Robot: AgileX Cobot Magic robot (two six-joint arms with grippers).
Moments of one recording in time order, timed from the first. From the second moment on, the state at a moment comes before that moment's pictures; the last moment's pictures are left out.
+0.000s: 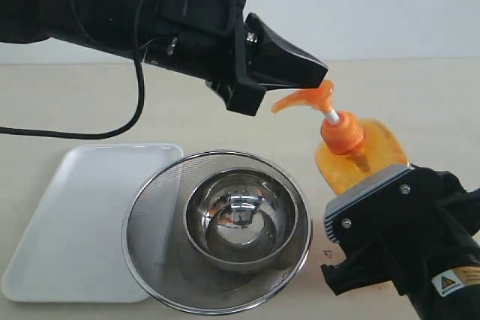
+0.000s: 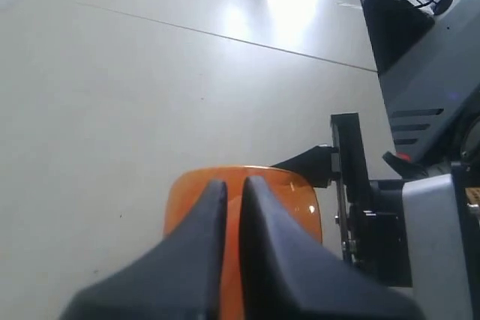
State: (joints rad) left arm -0.56 1.65 -1.18 -1.37 0.82 1.60; right arm 1.30 1.49 -0.27 1.35 -1.13 -0.98
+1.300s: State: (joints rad) left arm -0.35 0.46 -0.43 -1.73 0.22 1.60; right arm 1.30 1.49 -0.27 1.42 -1.18 -0.58
